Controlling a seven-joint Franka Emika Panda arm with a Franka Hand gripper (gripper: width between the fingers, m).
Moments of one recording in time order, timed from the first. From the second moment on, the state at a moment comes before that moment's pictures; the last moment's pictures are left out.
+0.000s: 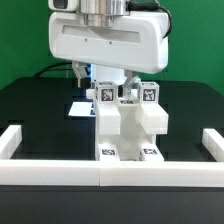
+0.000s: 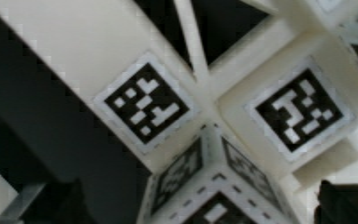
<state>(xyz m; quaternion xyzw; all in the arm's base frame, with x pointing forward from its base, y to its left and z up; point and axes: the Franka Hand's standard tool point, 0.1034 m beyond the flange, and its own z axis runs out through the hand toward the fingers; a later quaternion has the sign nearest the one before) 0.571 -0.050 0.113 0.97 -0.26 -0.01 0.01</state>
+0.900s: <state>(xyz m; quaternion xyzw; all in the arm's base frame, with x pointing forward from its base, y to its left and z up) 0.571 -0.053 0.113 1.00 0.02 -0.01 0.01</state>
